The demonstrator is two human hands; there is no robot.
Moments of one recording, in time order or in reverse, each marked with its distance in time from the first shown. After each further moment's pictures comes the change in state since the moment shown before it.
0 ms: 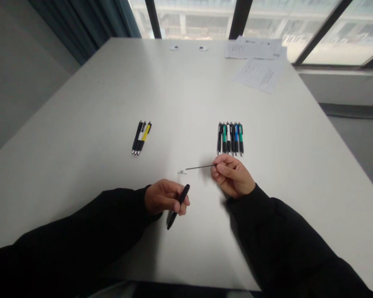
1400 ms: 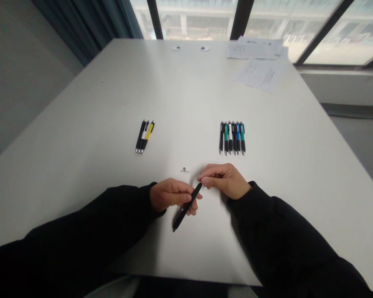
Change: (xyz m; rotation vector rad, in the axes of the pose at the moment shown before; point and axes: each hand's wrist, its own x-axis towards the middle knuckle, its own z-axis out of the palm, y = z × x) left_hand 0.007 -0.007 0.001 -0.081 -0.114 -0.060; right_hand -0.004 0.006 0.006 -0.292 -0.276 0.011
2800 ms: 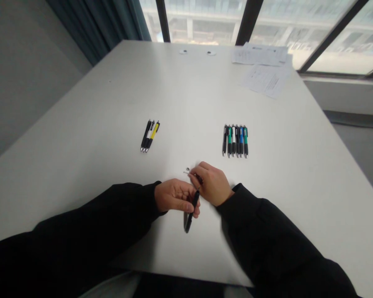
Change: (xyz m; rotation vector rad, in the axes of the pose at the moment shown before) left_hand -0.001 0.000 -0.001 0.059 -0.137 0.089; right_hand 0.018 0.001 0.042 -1.085 0.106 -0.223
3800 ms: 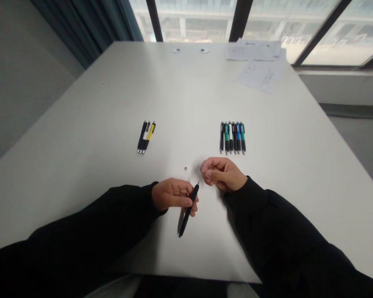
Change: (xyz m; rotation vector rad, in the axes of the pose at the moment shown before) left_hand -0.004 0.003 0.000 0.004 0.095 -0.073; right_hand -0.006 0.033 -0.018 1.408 -0.160 0.248
